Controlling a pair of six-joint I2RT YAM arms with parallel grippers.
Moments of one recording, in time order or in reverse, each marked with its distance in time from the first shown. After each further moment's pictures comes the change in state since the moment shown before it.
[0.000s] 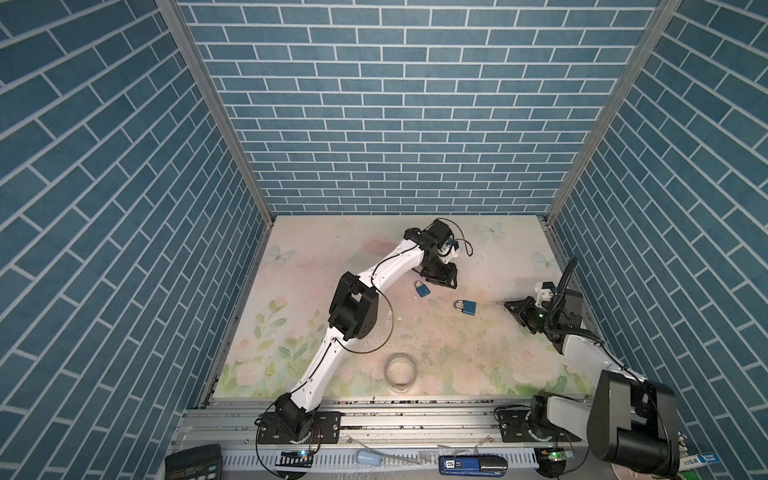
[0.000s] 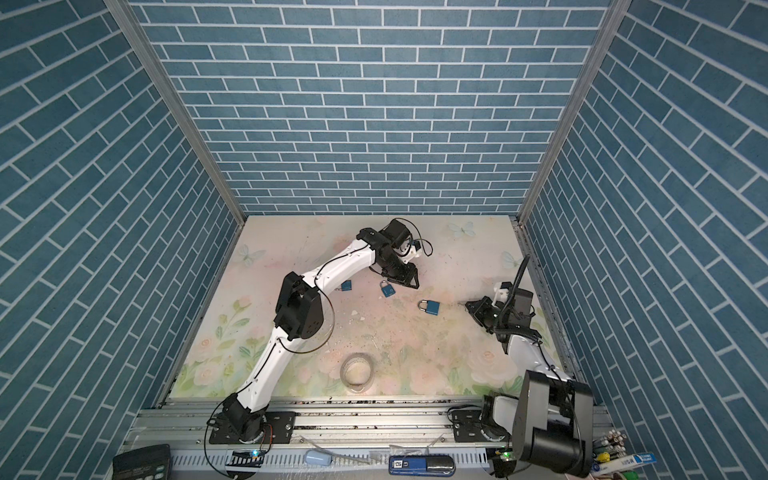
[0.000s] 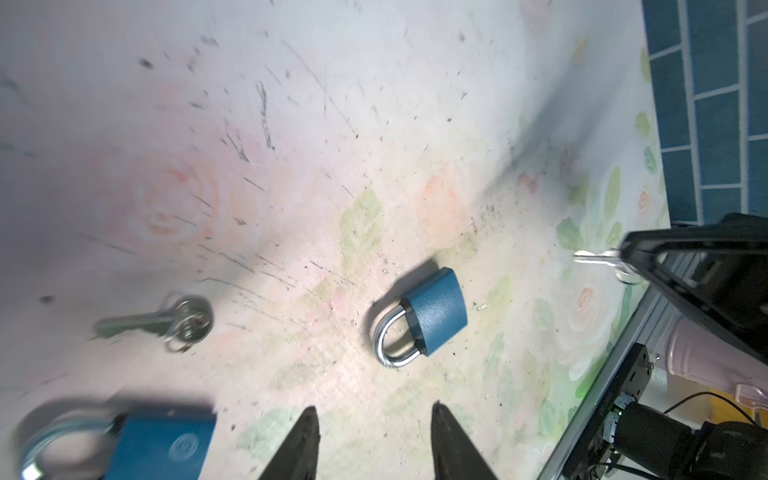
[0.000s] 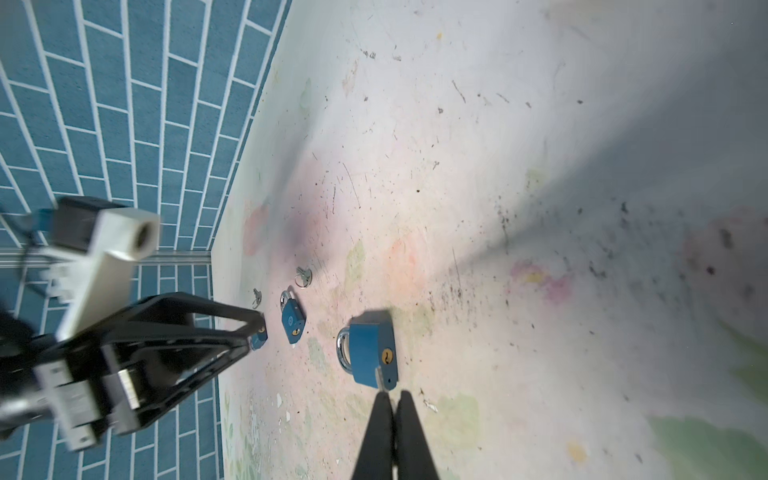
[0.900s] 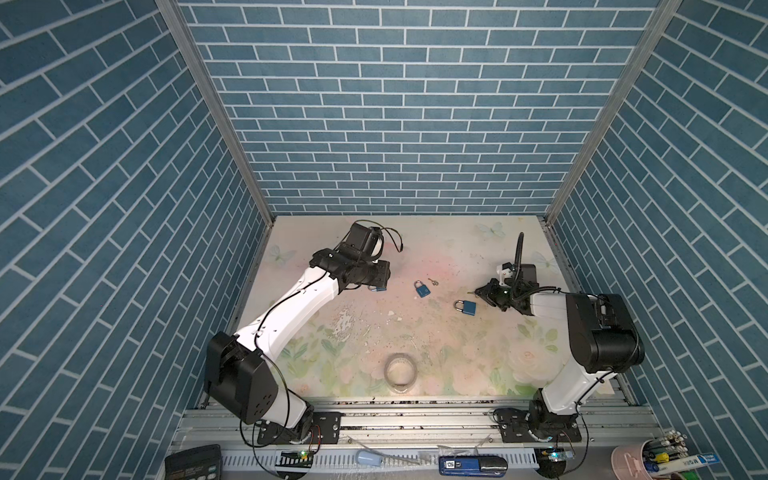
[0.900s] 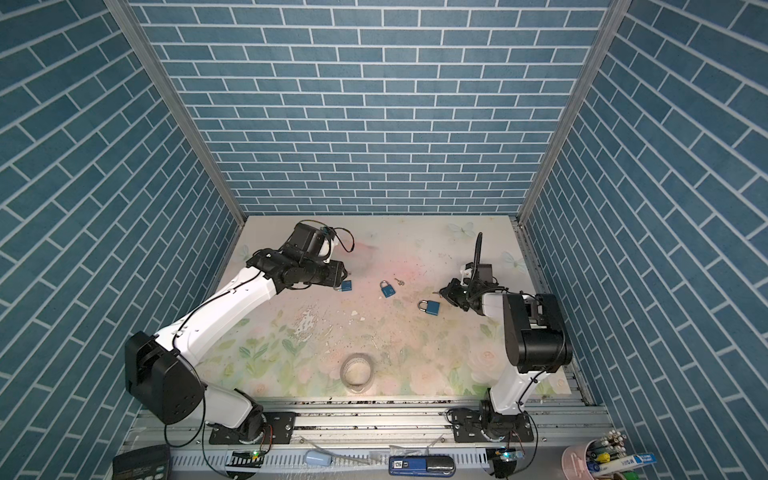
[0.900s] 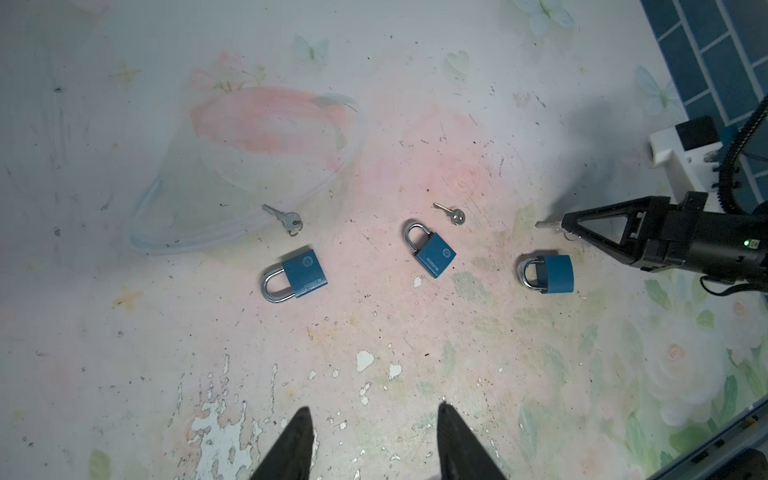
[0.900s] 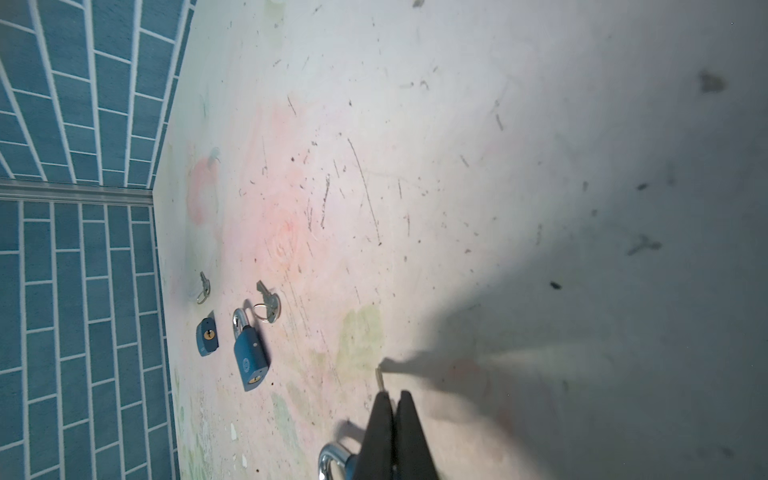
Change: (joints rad) left arm 0.190 -0.967 -1.015 0.312 -0.370 -0.117; right arm 0.259 0.525 0.285 0.158 0.093 -0.011
